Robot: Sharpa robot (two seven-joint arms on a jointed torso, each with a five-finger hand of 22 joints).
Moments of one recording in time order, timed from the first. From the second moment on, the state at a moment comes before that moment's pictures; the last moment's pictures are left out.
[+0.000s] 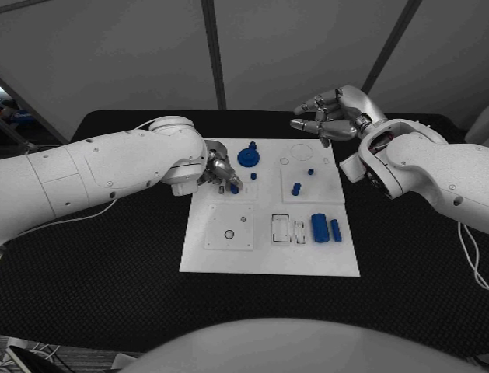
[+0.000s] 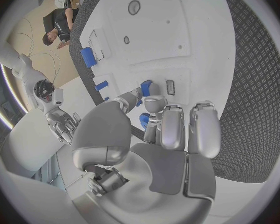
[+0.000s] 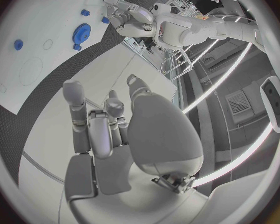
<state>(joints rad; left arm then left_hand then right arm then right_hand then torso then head) 1.29 -0.60 -0.08 1.31 -0.98 0.16 -0.60 1.01 -0.12 0.56 0.03 0.12 1.03 0.00 0.53 0.83 1.36 -0.06 1.01 0.86 1.46 -0.10 1.34 1.28 0.08 1.44 0.00 1.40 1.31 1.17 -0.77 0.10 1.49 -0.87 -0.45 0.04 1.39 -0.09 0.03 0.20 0.32 0.89 0.16 0.23 0.11 1.17 0.07 1.18 1.02 1.47 0.00 1.44 1.31 0.14 1.14 0.11 1.13 0.73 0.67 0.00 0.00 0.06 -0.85</state>
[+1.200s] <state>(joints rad) 1.29 -0.60 -0.08 1.29 -0.99 0.19 -0.61 0.93 -0.10 0.33 0.14 0.12 1.06 0.00 0.54 0.83 1.37 -0.07 1.03 0.87 1.47 -0.11 1.34 1.28 0.07 1.46 0.00 1.42 1.31 1.17 -0.77 0.10 1.49 -0.88 -0.45 0.04 1.39 -0.09 0.02 0.21 0.32 0.89 0.16 0.23 0.11 1.17 0.07 1.18 1.02 1.47 0.00 1.43 1.31 0.14 1.14 0.10 1.12 0.72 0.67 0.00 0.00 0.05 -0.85</state>
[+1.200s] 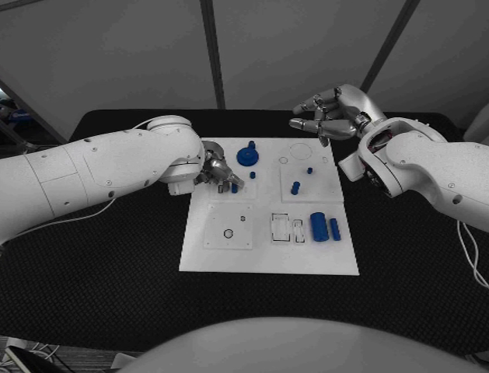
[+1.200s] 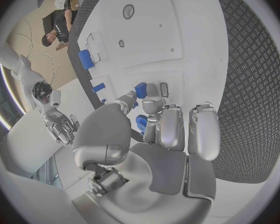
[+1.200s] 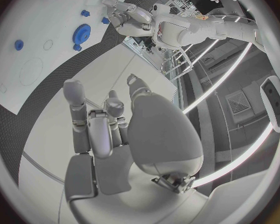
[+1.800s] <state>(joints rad) 1.28 -0.62 -0.06 1.31 -0.98 0.14 -0.61 0.93 -0.10 0.18 0.19 0.12 1.06 -0.01 0.54 0.83 1.37 -0.07 1.04 0.85 1.47 -0.11 1.34 1.28 0.07 1.46 0.00 1.41 1.31 1.17 -0.77 0.10 1.49 -0.88 -0.45 0.04 1.39 -0.09 0.02 0.21 0.32 0.89 0.16 0.23 0.11 1.17 0.07 1.18 1.01 1.47 0.00 1.43 1.31 0.14 1.14 0.11 1.11 0.71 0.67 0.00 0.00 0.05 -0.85</state>
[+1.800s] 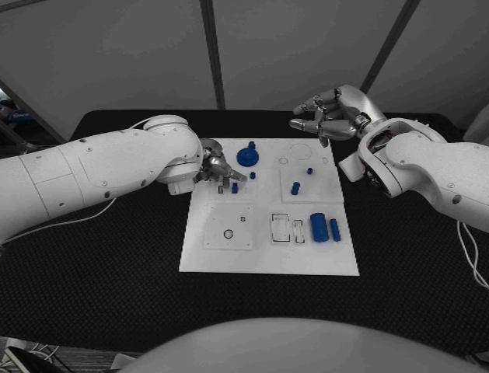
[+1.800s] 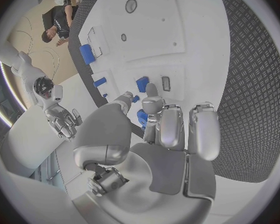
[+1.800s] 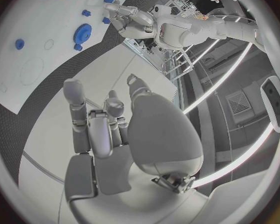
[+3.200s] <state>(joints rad) 1.31 -0.55 0.06 1.02 -1.03 0.27 -0.59 1.11 -0.04 -0.01 0.22 0.12 0.95 0.08 0.36 0.57 1.21 0.00 0.85 0.59 1.47 -0.06 1.33 1.27 0.07 1.39 0.05 1.29 1.26 1.17 -0.77 0.10 1.48 -0.88 -0.44 0.04 1.39 -0.09 0.02 0.21 0.32 0.89 0.16 0.23 0.11 1.17 0.07 1.18 1.02 1.47 0.00 1.43 1.31 0.14 1.14 0.11 1.11 0.71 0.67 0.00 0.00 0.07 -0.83</state>
